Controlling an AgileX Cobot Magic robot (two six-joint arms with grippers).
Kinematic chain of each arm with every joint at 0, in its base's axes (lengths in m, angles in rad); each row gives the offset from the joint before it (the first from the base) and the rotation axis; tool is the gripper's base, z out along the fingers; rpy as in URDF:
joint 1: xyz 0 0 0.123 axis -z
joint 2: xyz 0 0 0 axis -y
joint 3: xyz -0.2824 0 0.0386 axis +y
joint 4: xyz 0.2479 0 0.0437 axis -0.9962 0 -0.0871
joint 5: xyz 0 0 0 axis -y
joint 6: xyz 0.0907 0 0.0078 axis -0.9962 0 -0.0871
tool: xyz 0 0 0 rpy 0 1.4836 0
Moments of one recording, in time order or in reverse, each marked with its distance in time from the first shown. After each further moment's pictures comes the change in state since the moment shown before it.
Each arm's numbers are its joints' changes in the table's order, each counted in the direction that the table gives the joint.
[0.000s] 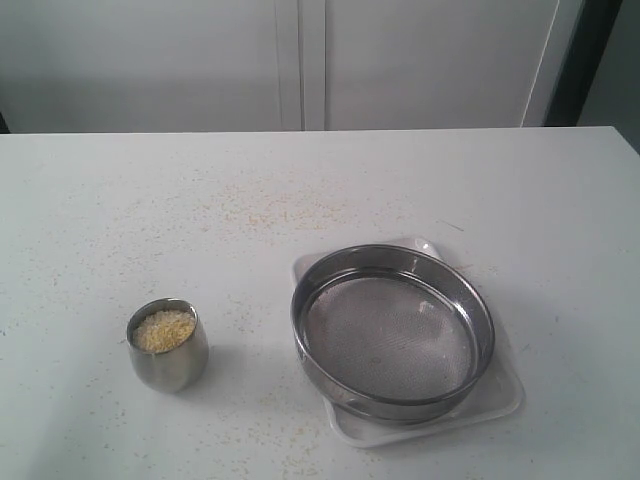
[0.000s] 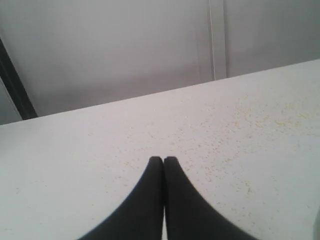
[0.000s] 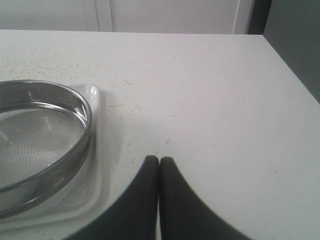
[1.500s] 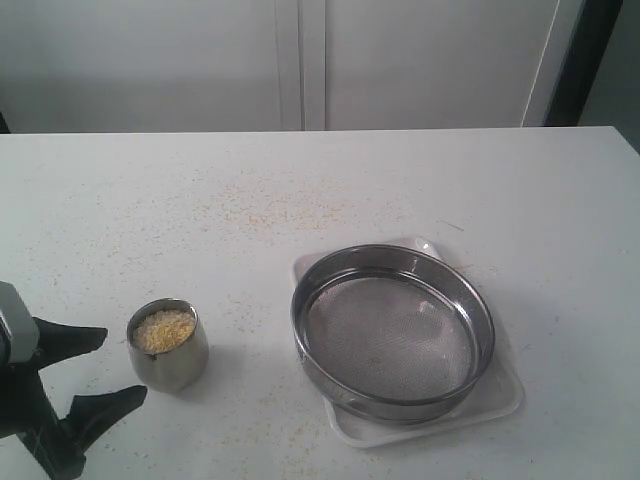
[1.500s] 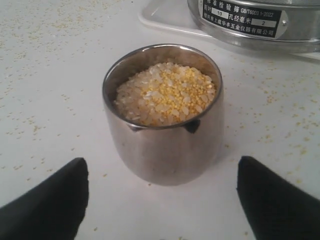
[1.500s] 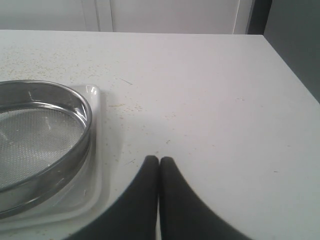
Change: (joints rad) left arm 0.000 -0.809 -0.164 -0.691 0.339 0.003; right arm 0.000 0.000 0.000 0.000 0.000 0.000
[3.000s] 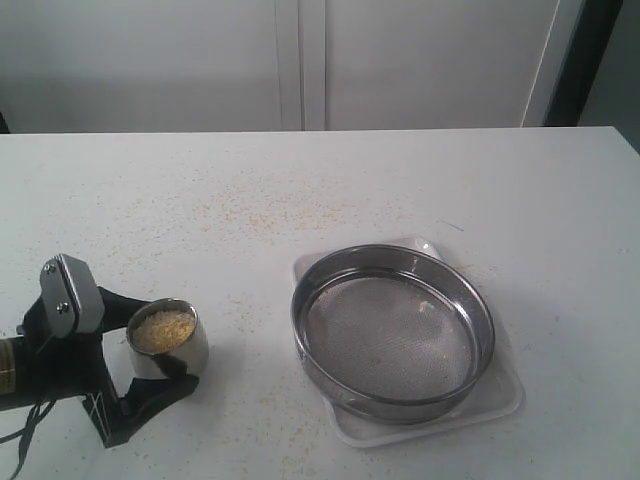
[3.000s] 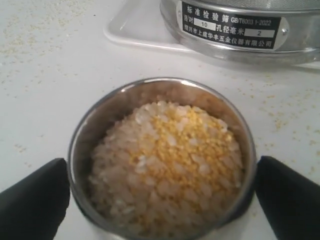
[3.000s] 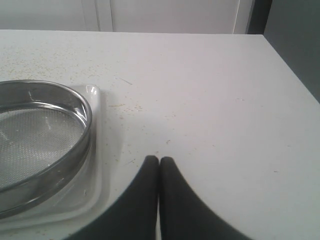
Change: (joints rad) left arm 0.121 -0.210 -0.221 -0.047 0.008 0.024; right arm 0.000 0.000 0.000 0.000 0.000 0.000
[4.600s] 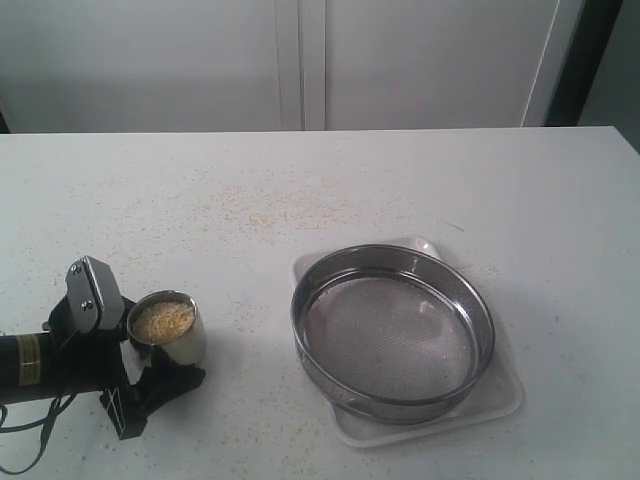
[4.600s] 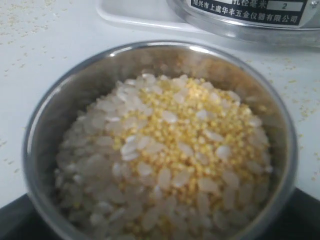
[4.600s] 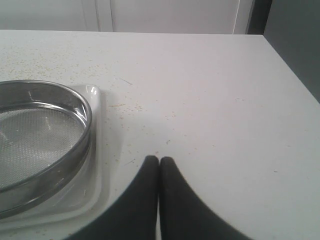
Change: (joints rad) left arm 0.005 -0.133 -0.099 -0.033 0.000 0.010; right arm 0.000 0.000 0.000 0.000 0.000 0.000
